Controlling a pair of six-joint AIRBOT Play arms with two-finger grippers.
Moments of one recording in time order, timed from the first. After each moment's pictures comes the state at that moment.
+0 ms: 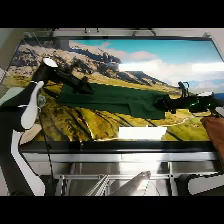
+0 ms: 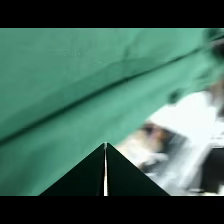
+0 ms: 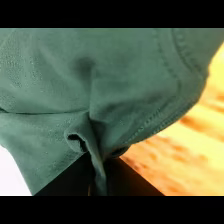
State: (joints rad) left arm -0.09 -2.10 1.86 0.76 -1.49 -1.30; right arm -0.25 -1.71 1.00 -0.51 1.07 0.98
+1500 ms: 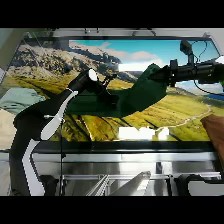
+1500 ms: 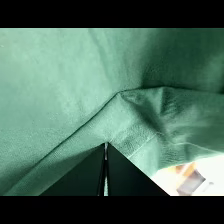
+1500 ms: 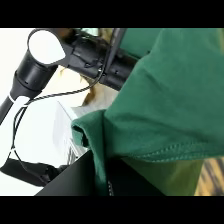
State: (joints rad) left arm -0.43 -2.08 1.81 0.99 -1.34 -1.33; right arm -0.11 -1.55 1.37 -0.33 1.47 1.13
